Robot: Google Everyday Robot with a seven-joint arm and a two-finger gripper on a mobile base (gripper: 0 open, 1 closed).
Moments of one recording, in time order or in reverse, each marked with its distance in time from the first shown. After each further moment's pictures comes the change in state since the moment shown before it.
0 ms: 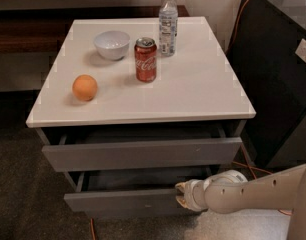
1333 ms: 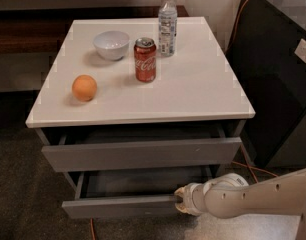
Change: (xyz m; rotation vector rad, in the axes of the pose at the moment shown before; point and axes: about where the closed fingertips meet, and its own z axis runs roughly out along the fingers) arm -0.009 0.014 -0.008 -0.013 -0.012 -0.002
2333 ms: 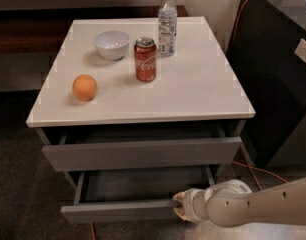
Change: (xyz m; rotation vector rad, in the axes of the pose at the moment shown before) arm -0.010 0.021 -0.013 -0.007 -0.016 0.020
